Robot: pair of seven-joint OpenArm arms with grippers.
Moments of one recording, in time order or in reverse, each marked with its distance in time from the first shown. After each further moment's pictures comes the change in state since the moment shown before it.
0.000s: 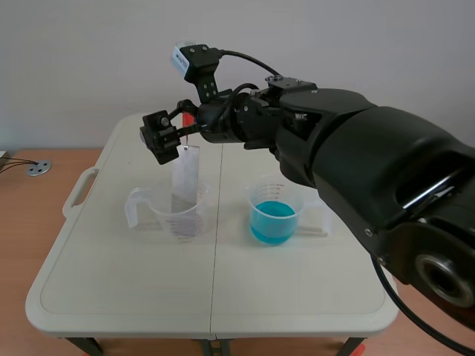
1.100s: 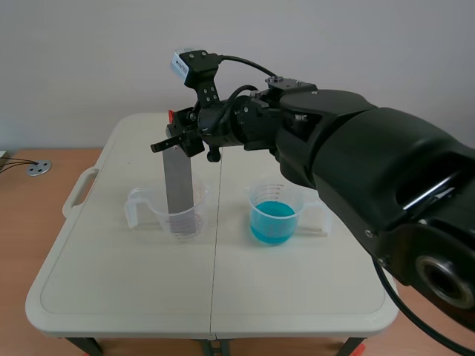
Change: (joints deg) left arm 0.2 0.0 0.0 0.0 0.0 0.0 -0.2; right arm -0.1 0.0 0.0 0.0 0.0 0.2 -2.2
